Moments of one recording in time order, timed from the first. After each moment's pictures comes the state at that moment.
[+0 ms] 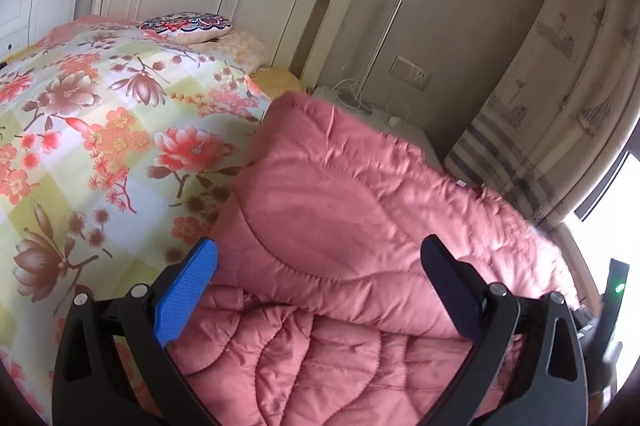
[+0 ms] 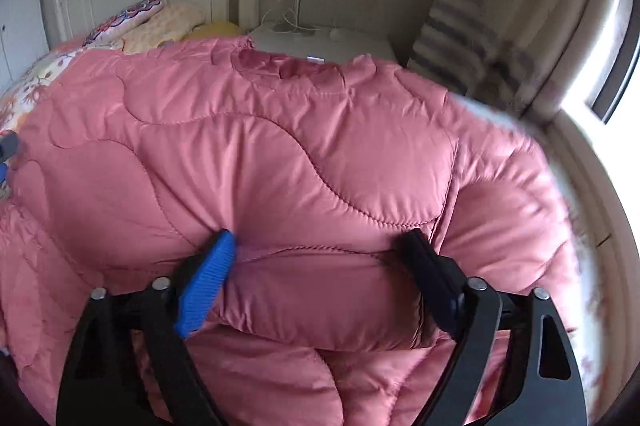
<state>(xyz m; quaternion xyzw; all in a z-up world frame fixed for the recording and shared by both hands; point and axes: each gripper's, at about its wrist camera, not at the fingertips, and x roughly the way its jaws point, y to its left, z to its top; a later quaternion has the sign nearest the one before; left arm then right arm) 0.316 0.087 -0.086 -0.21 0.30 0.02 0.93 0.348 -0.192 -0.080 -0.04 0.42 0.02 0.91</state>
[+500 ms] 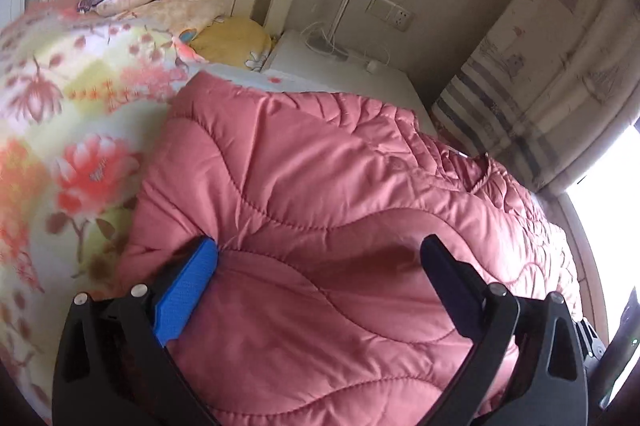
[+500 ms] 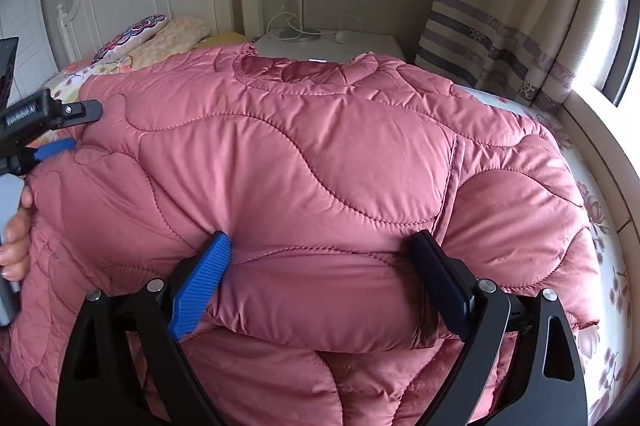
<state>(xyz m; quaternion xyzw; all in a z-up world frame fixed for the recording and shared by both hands) 0.423 0.068 -0.097 -0.17 0.40 -0.05 0.90 0.346 -0.202 -0.083 -0.01 0.42 0.04 0.91</state>
